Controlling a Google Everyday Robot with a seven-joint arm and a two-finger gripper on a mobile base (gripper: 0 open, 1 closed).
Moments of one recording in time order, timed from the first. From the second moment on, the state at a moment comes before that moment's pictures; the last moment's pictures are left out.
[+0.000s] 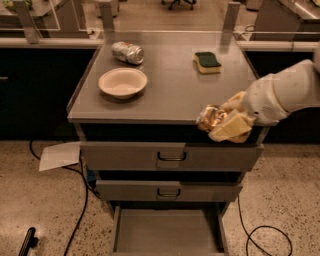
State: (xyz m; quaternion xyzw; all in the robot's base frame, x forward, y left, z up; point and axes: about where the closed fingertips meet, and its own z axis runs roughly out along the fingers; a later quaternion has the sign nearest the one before) arm 0.533 -0.163 0.861 -0.54 0.77 0.13 0.33
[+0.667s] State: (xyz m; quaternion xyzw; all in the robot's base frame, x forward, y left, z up) arm 0.529 -0.161 0.852 -0.53 0.77 0.11 0.34
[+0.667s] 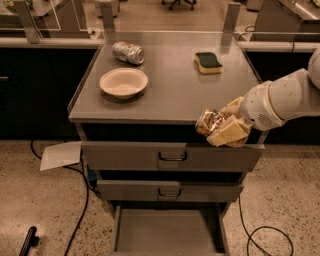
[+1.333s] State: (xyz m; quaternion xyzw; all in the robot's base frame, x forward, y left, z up) arm 0.476 -0.187 0.750 -0.40 0.84 0.14 0.34
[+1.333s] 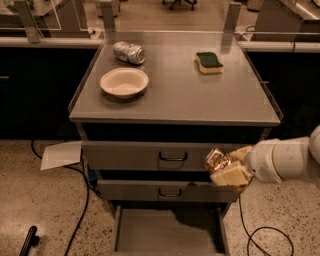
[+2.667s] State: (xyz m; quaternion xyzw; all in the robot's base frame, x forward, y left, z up) arm 0.446 -0.219 0.574 -0.30 0.89 0.22 0.25
